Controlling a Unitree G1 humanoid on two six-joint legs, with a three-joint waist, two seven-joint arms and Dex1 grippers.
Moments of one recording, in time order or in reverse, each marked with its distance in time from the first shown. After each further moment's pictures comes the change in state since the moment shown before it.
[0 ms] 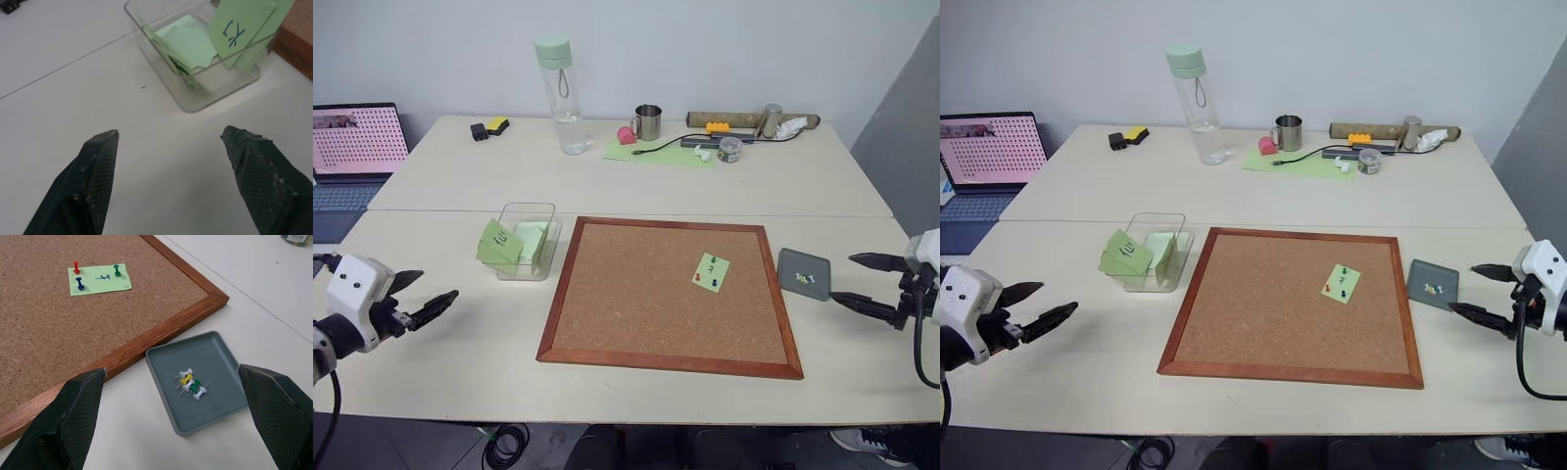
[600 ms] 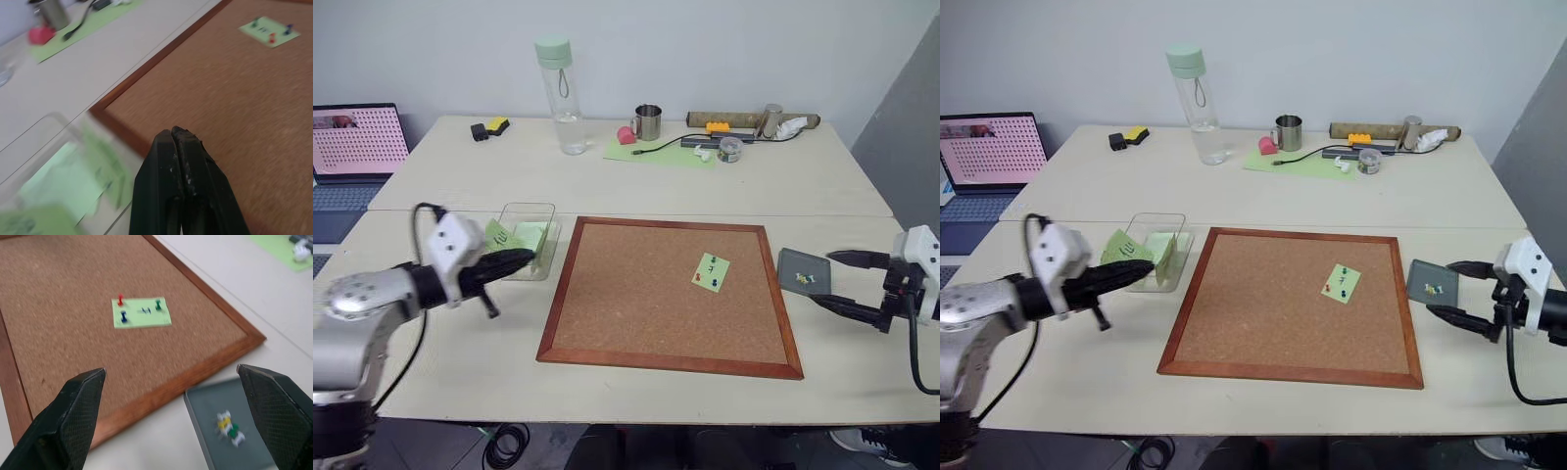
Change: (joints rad) left arm -0.273 -0.079 -0.360 -0.289 -0.037 0.126 -0.046; right arm 0.014 0.027 -0.005 -0.268 0.086 0.136 -0.060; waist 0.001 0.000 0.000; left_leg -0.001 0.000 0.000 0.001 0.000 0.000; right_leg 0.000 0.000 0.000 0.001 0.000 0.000
